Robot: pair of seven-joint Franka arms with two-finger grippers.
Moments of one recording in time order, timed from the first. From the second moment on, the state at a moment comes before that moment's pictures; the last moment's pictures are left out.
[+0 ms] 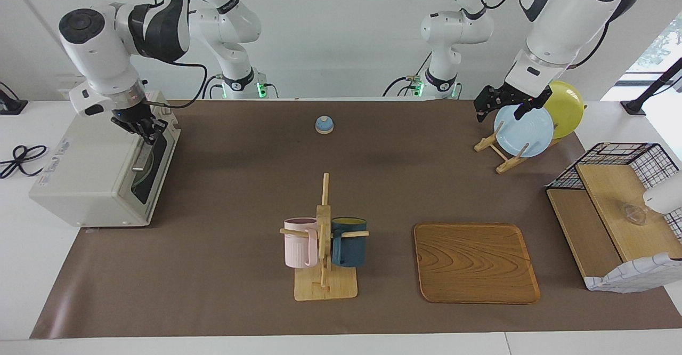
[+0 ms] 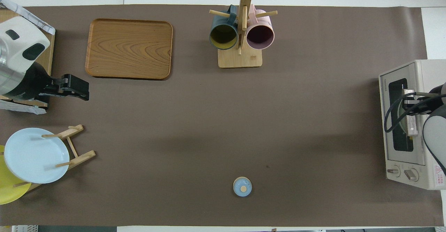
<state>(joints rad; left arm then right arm) -0.08 0.01 -0.11 -1.59 -0.02 1.50 -0.18 -0.08 -0.10 -0.07 -2.01 -0.16 1.85 0.10</state>
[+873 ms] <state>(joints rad) -0.08 0.01 -0.11 -1.59 -0.02 1.50 -0.18 -0.12 -0.11 -0.07 -2.08 -0.18 1.92 0.05</state>
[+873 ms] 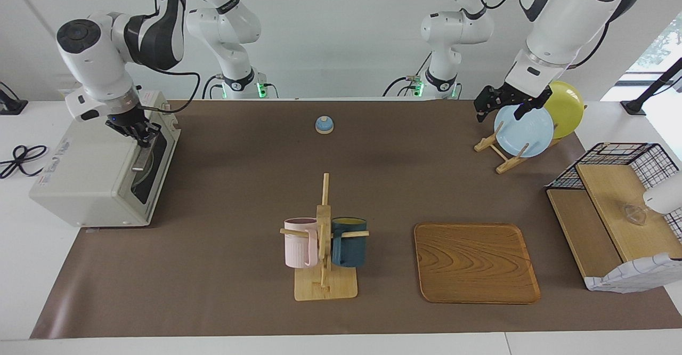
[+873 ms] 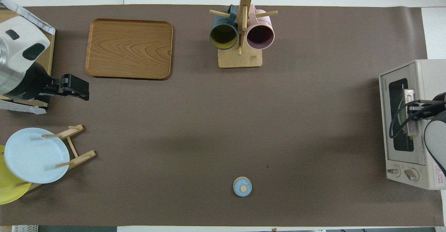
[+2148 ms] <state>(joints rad) -0.08 0.01 -0.11 -1.59 -0.02 1.50 -0.18 0.07 0.10 -0.04 -2.25 -0.08 2.38 0.15</state>
